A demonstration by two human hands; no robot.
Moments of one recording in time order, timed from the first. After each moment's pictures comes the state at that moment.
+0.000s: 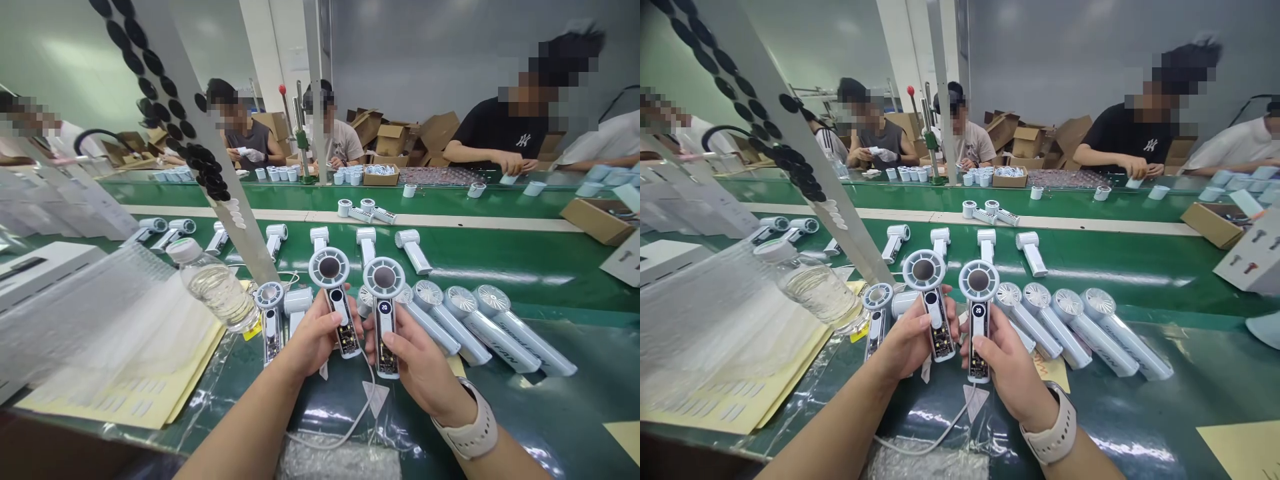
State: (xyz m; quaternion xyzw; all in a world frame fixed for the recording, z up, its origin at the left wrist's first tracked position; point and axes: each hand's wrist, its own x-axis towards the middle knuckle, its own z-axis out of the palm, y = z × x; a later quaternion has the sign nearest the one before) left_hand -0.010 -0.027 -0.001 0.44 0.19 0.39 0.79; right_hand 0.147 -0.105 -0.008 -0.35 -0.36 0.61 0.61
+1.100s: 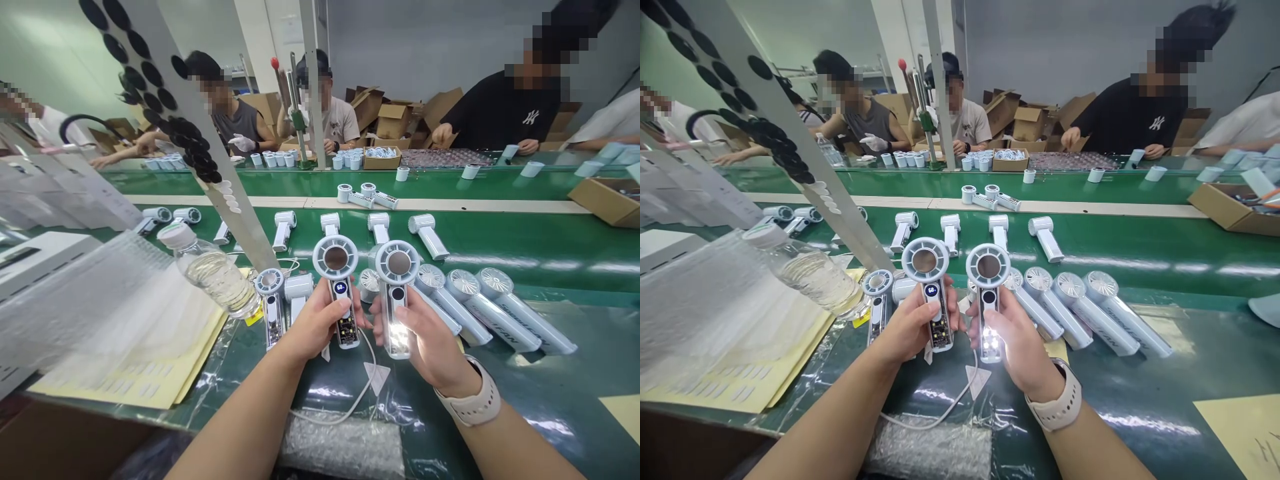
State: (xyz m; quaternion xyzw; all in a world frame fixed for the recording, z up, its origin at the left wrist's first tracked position) left_hand -0.006 -0.024 -0.005 0.52 0.18 0.36 0.75; right_hand 0.156 -0.105 0.001 -0.38 -0.35 0.59 0.62
